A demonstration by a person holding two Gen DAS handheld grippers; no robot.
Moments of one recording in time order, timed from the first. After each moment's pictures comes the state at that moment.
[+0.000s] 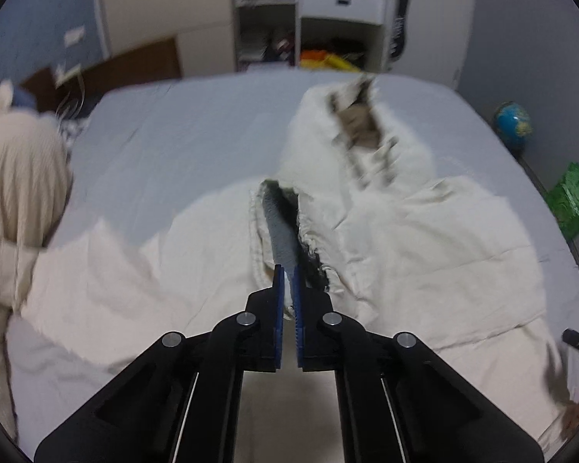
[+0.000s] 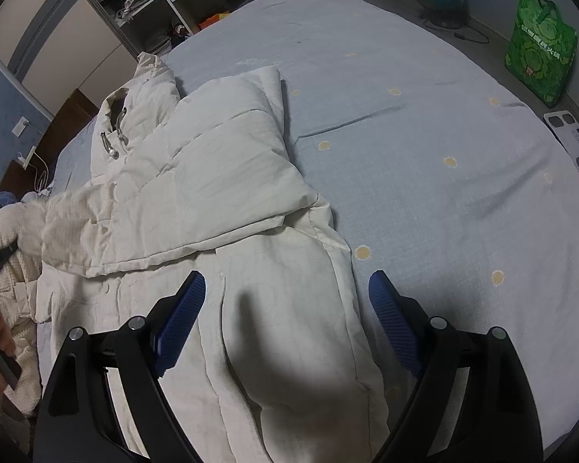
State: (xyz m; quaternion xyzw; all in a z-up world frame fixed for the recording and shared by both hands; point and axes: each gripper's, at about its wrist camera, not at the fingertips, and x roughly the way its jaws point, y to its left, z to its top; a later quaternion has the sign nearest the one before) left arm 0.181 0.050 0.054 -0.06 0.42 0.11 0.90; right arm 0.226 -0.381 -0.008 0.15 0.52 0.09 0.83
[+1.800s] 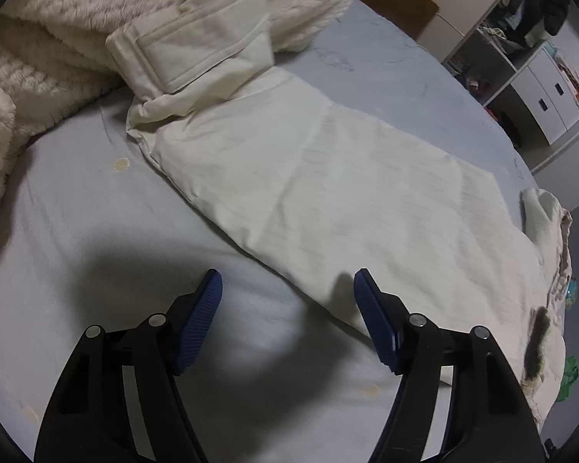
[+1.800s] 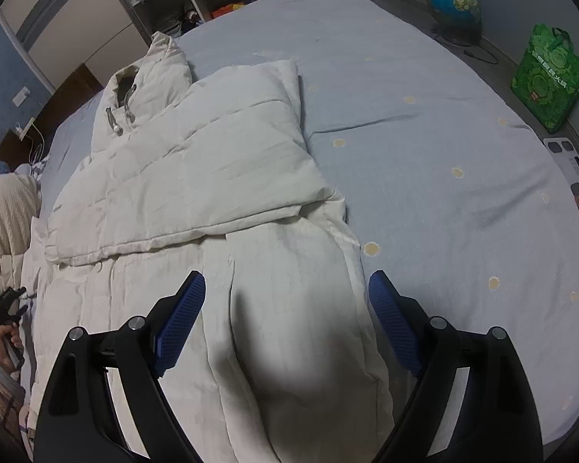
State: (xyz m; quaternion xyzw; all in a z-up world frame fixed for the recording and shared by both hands) left arm 0.024 0.396 -0.056 -0.35 0.41 0.28 0.80; right arm 0.220 -0.362 -0.005 0.10 0.53 0.09 0.84
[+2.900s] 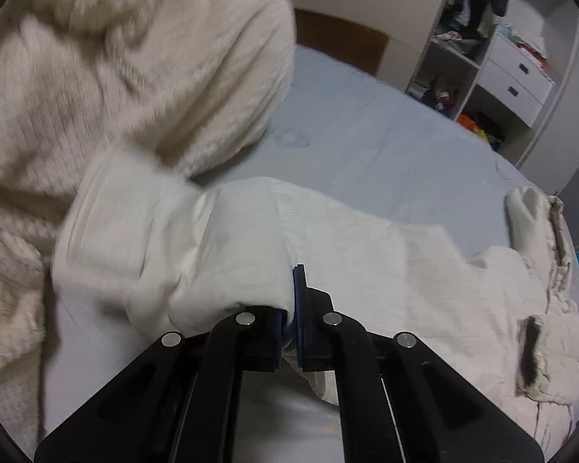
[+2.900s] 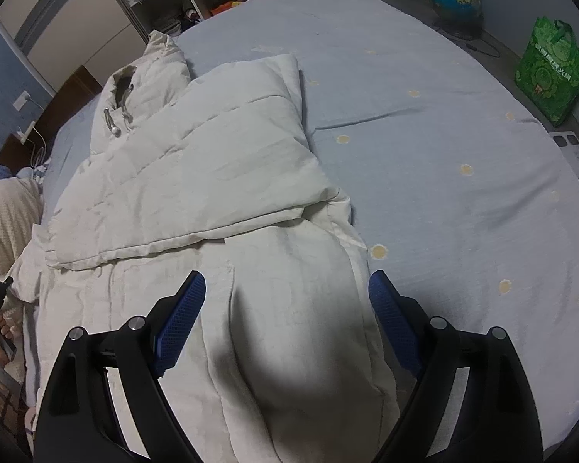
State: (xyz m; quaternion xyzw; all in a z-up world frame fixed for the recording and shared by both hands) left arm 0.041 0.374 0.034 -0.22 0.36 0.28 0.86; right arm 0.228 -0.362 -0.012 0.11 0.53 0.10 0.83
